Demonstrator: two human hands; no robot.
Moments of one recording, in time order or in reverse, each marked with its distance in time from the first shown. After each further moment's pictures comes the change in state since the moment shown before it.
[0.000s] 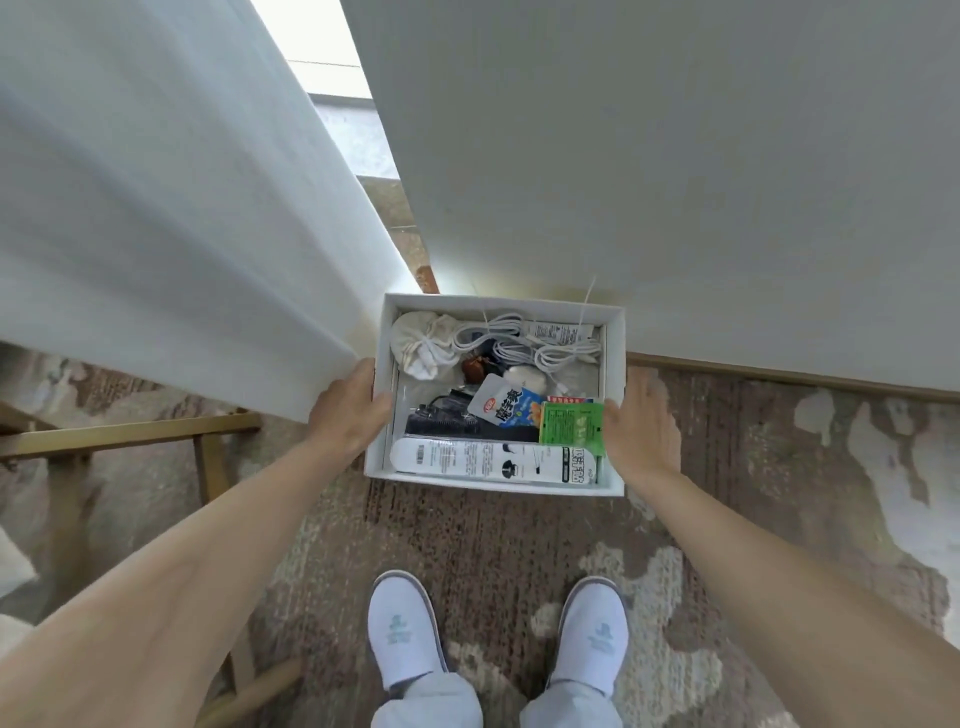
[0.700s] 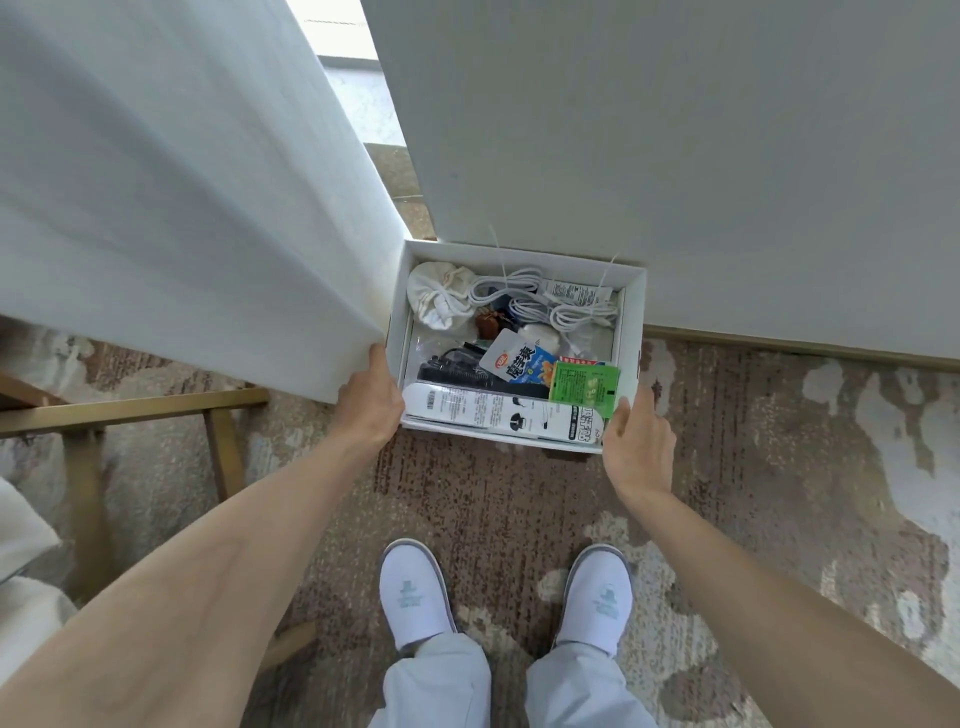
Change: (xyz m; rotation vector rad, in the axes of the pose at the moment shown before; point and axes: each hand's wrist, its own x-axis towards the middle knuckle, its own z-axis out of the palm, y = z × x) left_hand -0.019 0.005 0.023 0.123 0.017 -0.071; right_hand -0.043 0.010 0.023 0.122 0.074 0.090
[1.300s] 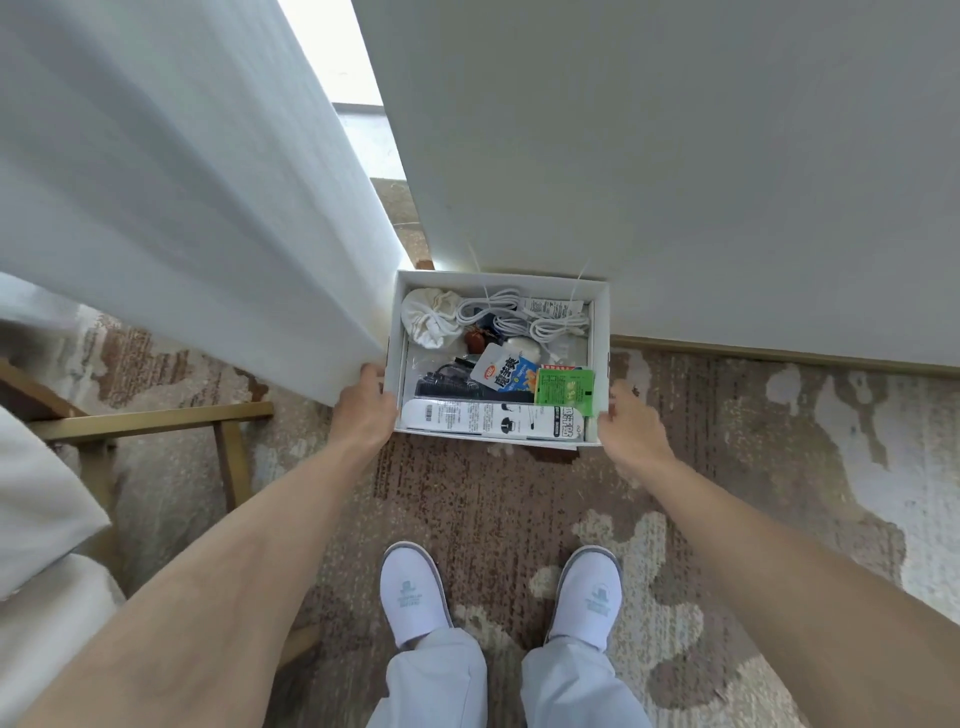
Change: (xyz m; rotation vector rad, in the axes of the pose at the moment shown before) left_hand -0.030 0.014 -0.033 -0.164 -0.057 -0.143; right_hand 0.003 -0.008 -0.044 -0.007 -0.337 0.050
